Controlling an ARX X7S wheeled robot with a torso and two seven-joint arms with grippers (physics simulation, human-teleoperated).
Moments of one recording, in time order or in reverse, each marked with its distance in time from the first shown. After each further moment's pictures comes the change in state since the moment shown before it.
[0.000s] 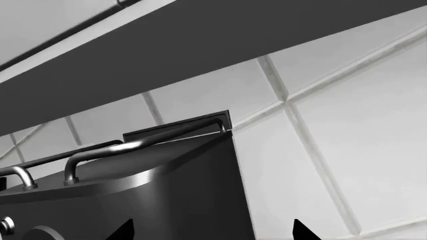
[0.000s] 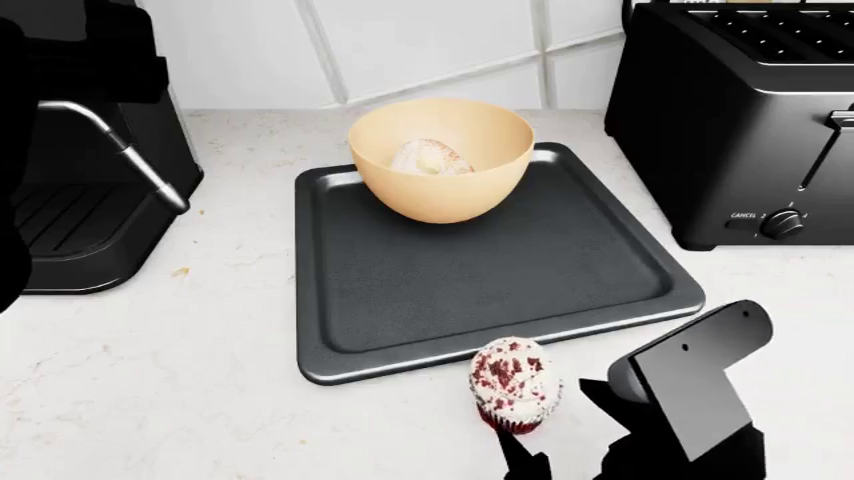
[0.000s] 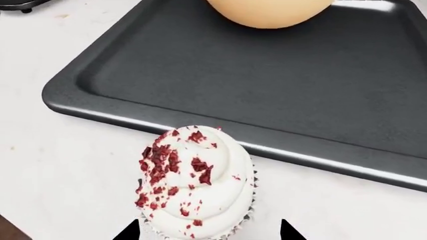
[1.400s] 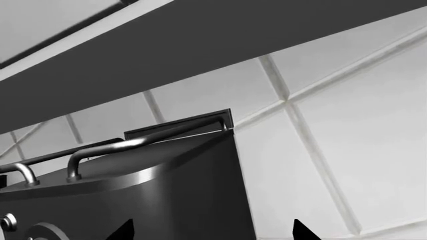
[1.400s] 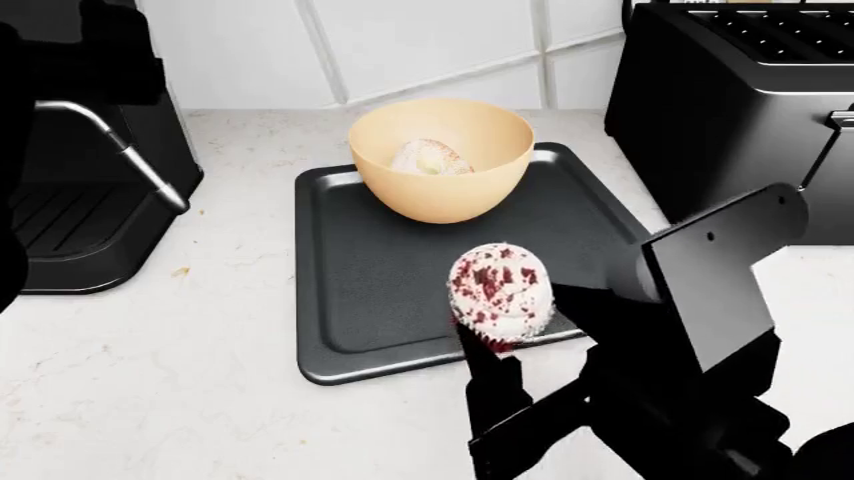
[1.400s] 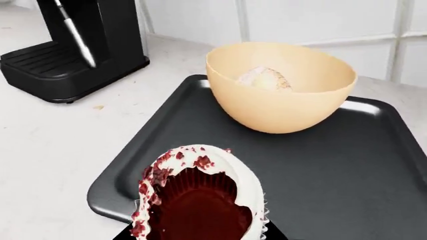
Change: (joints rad) left arm 0.005 -0.018 0.008 0.001 -0.013 0.023 -0.006; right arm 0.361 -0.153 -0.073 0.060 0.120 -0.036 0.132
